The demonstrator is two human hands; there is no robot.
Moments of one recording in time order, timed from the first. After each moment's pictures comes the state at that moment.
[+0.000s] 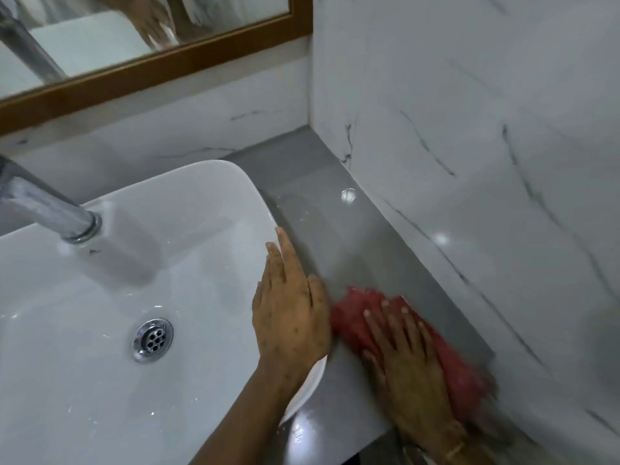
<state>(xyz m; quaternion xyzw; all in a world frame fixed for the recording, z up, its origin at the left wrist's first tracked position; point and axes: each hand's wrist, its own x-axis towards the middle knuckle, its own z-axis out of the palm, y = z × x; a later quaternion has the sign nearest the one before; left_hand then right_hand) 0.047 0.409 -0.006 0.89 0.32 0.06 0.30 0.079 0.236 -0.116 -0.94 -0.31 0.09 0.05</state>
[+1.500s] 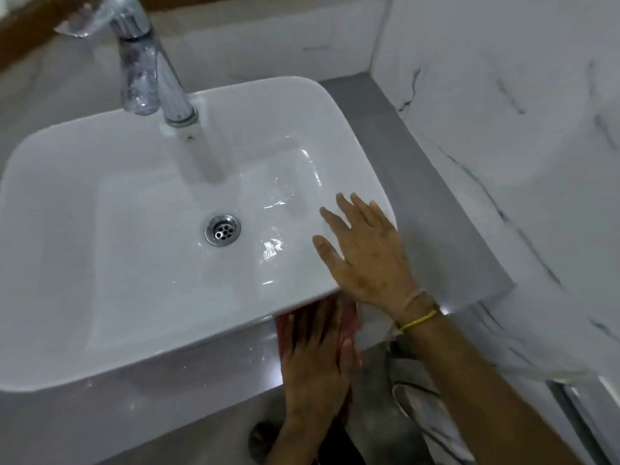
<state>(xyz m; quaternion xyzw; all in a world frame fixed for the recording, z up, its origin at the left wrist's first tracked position) -0.155 0.357 -0.095 0.93 0.30 -0.03 0.22 0.003 0.359 -0.005 -0.88 -0.45 0.07 0.14</state>
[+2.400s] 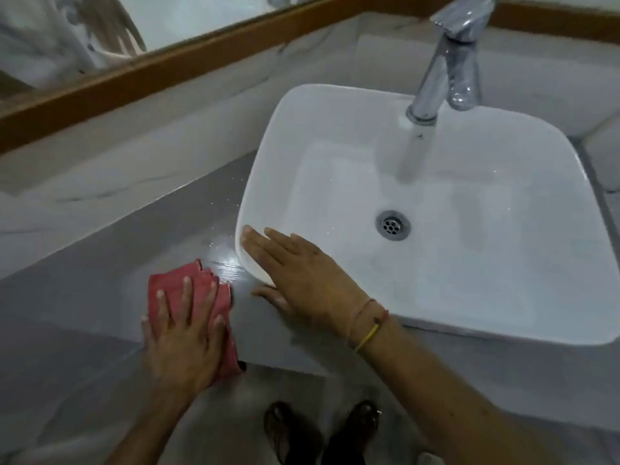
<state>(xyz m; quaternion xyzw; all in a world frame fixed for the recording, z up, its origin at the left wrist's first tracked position) -0.436 0.511 -0.112 0.76 0.63 -0.05 0.13 -0.211 0.515 -0.004 -0.56 -0.81 0.16 0.03</state>
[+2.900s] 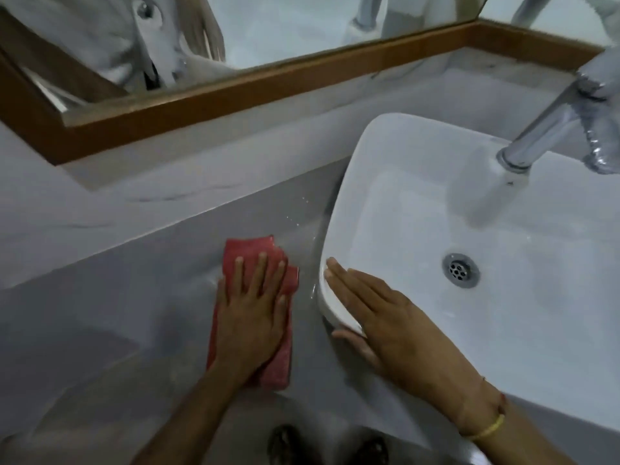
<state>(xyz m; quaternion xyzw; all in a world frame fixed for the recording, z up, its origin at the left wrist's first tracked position) -0.423 0.581 -0.121 0.81 0.58 0.03 0.11 -0.216 0.515 0.002 -0.56 -0.82 0.11 0.05</state>
